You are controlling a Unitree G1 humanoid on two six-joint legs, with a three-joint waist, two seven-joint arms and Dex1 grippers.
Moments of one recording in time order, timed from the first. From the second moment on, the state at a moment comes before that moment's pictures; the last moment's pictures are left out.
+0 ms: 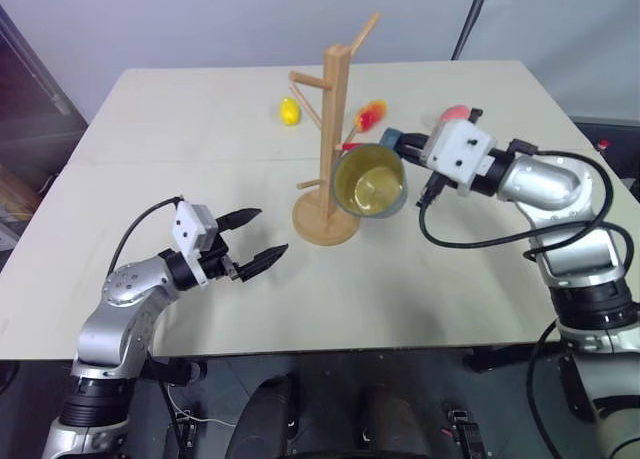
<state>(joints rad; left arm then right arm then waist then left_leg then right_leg) -0.15 0.51 0.10 -0.24 -0.49 0.29 -0.87 -0.67 -0.71 0.09 -0.11 0.03 0.08 0.80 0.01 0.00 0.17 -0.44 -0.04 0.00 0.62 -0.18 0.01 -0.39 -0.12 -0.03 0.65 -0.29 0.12</state>
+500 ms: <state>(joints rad) -0.21 0.51 0.15 -0.32 -0.64 0.36 -0.81 -0.77 -0.64 0.20 -0.02 -0.05 0.14 0.82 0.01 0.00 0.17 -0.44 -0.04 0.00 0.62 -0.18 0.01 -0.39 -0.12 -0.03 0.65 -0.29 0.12</state>
